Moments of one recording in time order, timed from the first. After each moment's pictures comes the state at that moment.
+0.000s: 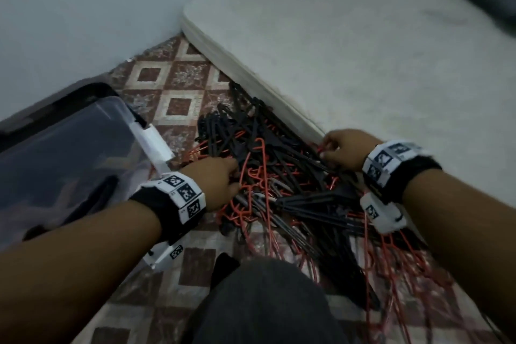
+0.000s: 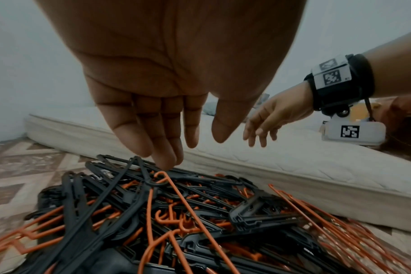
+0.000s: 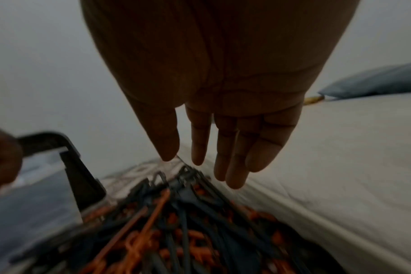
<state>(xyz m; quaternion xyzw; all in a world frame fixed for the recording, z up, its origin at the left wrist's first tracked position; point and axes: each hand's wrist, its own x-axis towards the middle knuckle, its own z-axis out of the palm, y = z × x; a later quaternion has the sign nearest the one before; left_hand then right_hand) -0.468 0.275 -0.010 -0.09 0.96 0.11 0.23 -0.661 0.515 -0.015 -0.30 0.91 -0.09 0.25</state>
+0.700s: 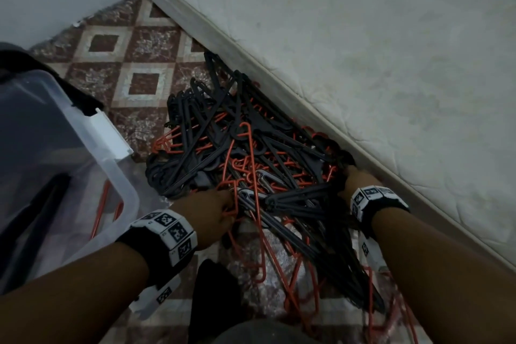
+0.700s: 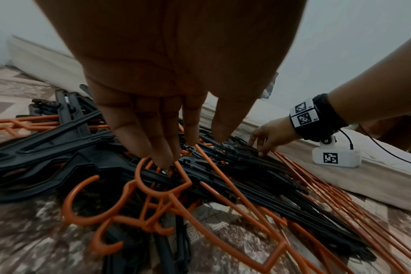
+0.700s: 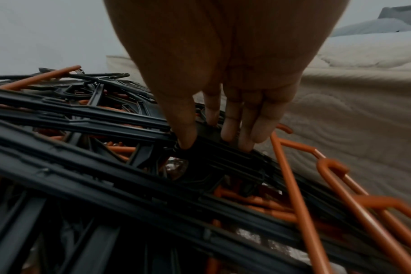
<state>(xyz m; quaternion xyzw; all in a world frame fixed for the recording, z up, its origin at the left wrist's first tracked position) -0.464 0.275 -0.127 -0.08 0.92 0.18 0.33 -0.667 0.559 -0.208 -0.07 0.95 0.01 0.31</state>
